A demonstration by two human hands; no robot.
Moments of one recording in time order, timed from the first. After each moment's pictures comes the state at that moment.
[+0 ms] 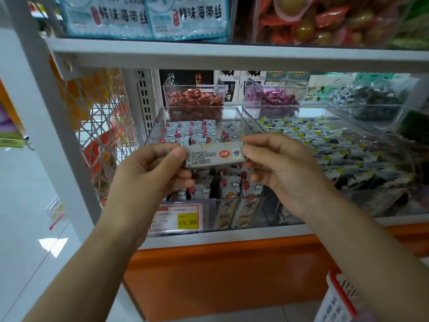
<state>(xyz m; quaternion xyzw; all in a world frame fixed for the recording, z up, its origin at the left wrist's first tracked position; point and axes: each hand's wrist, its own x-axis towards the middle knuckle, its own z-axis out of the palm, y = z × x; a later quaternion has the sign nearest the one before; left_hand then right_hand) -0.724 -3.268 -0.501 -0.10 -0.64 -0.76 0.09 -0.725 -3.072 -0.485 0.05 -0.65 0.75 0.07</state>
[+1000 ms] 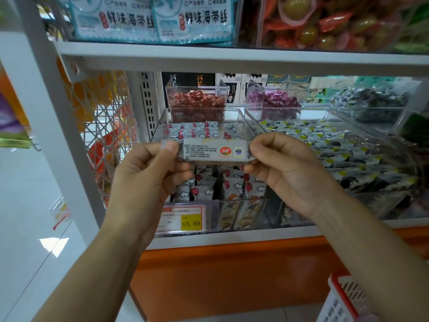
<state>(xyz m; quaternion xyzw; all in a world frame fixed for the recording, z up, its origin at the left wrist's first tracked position) -0.724 -3.266 -0.499 -0.09 -0.54 -0.83 0.10 -0.728 -3.069 -0.485 0.12 -0.57 0.81 0.02</state>
